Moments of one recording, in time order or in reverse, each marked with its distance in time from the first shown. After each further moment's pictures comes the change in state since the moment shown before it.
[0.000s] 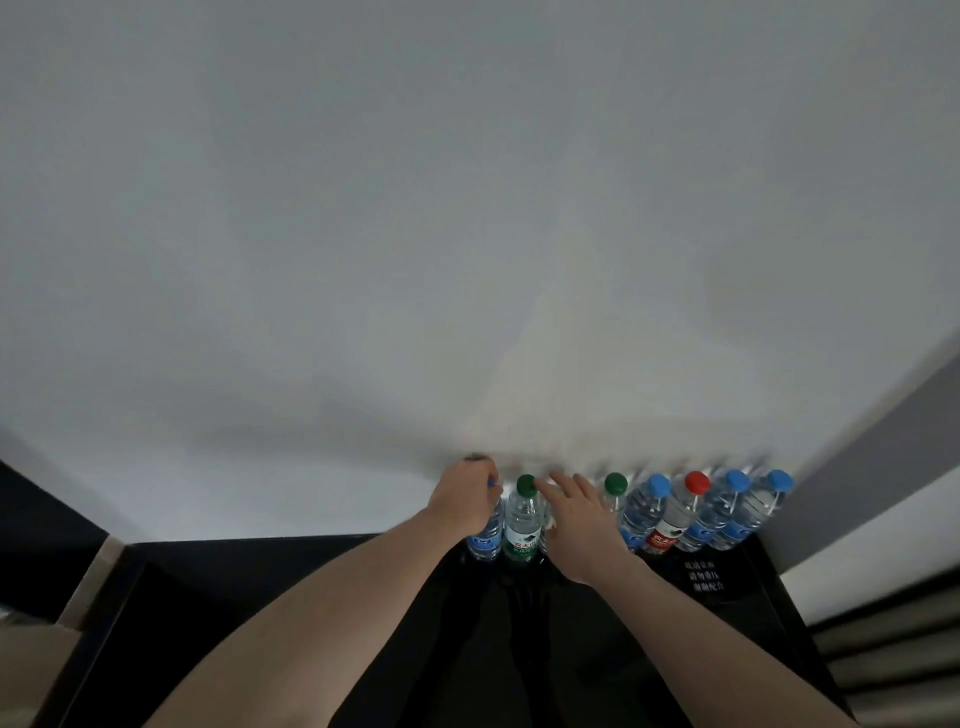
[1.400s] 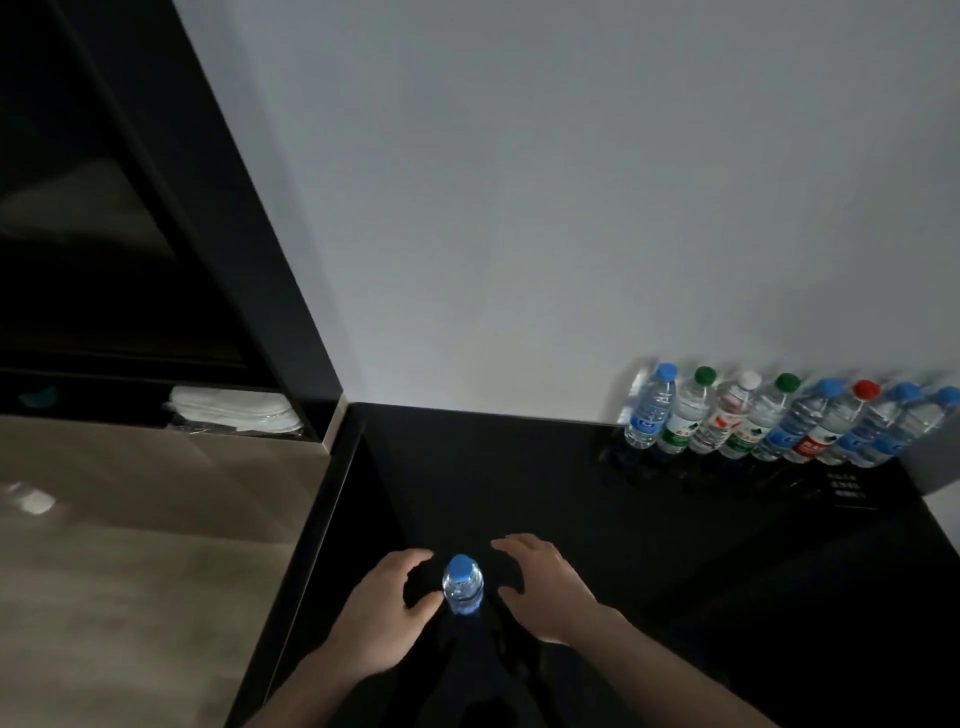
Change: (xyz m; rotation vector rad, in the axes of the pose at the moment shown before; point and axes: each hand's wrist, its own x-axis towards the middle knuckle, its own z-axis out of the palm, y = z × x) left_hand -0.445 -0.260 -0.076 -0.222 -0.046 -0.347; right_hand -0.213 -0.304 0.151 0.290 -0.362 -0.188
